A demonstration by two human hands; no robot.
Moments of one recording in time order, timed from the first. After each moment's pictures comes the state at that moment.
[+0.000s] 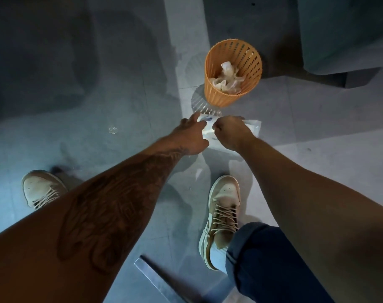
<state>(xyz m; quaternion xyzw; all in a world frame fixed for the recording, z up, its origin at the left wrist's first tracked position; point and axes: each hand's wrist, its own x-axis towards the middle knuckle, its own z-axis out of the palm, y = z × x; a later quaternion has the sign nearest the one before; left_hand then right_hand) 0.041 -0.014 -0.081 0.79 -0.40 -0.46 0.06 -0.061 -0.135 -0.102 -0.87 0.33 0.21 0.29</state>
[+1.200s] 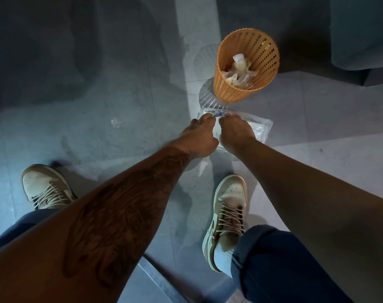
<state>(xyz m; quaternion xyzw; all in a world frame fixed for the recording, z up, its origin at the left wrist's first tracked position) 0.030 -0.012 -0.087 0.80 -0.38 -0.45 0.11 -0.056 -0.122 -0.136 -0.93 0.27 0.22 0.12</state>
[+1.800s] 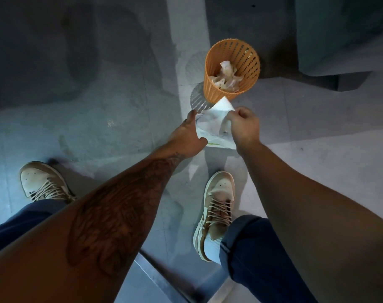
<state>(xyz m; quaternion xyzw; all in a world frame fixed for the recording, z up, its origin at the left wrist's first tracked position) 0.019 0.006 -0.060 0.82 -0.25 -0.46 0.23 -0.076 -0.124 -0.062 -0.62 0.58 -0.09 0.52</state>
